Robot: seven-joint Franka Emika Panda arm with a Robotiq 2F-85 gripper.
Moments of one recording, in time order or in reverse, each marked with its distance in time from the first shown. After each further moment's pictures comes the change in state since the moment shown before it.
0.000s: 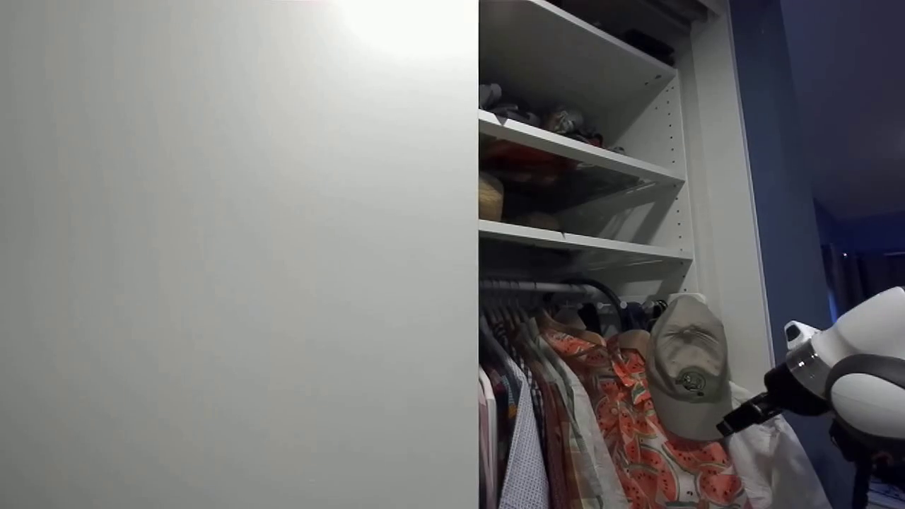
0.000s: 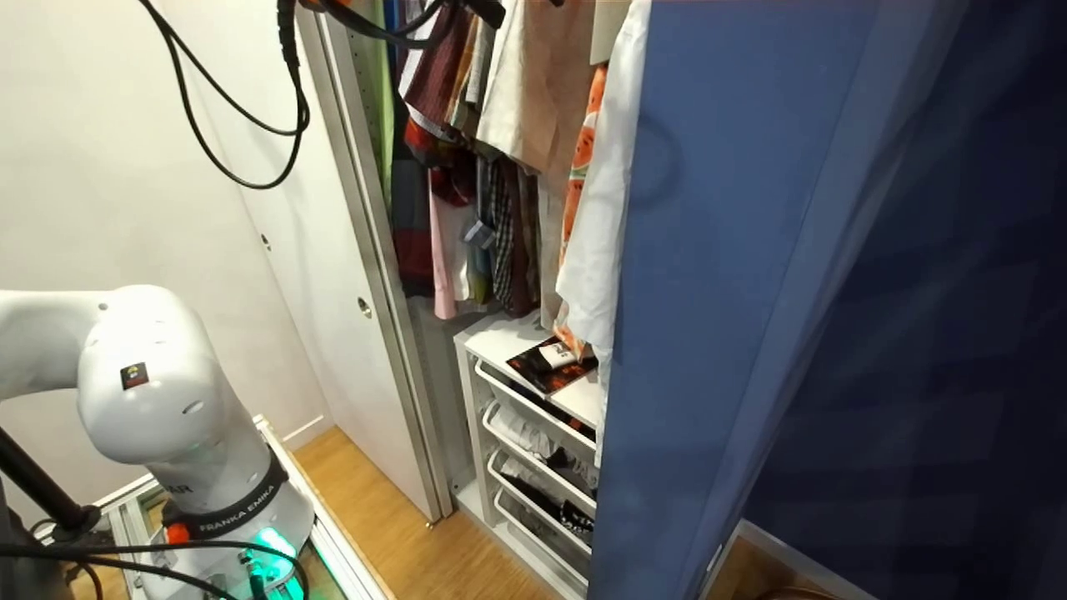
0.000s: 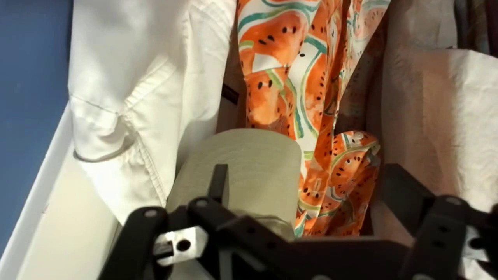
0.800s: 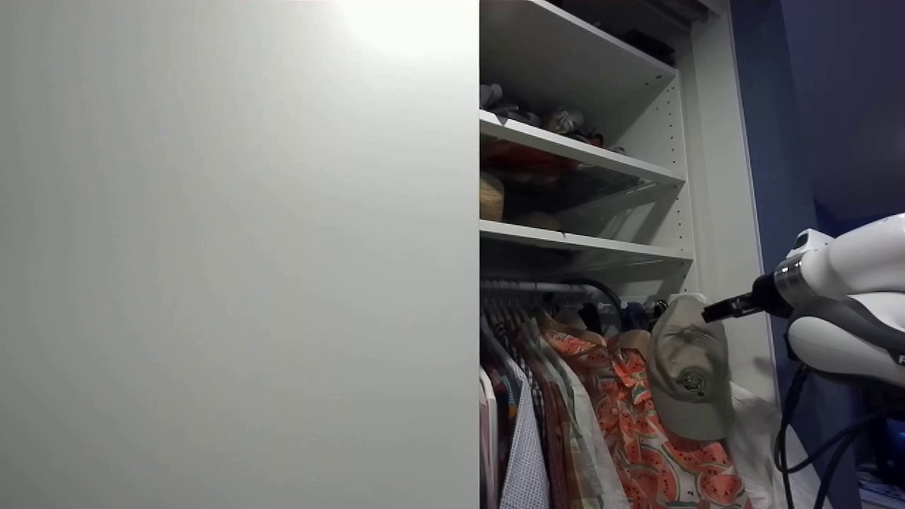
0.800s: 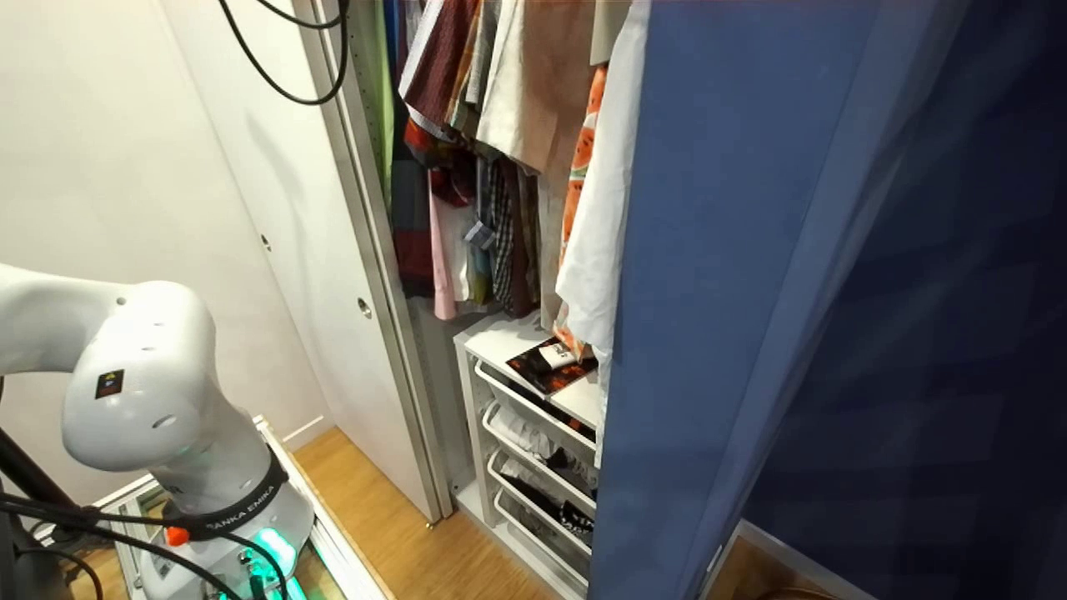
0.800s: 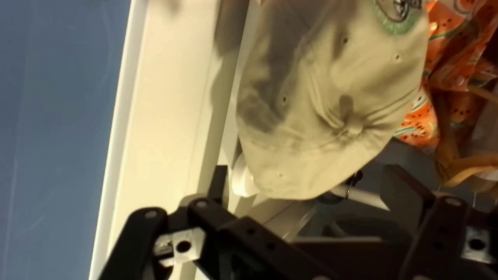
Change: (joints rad) arm -0.185 0.145 0.140 0.276 -0.047 0.266 0.210
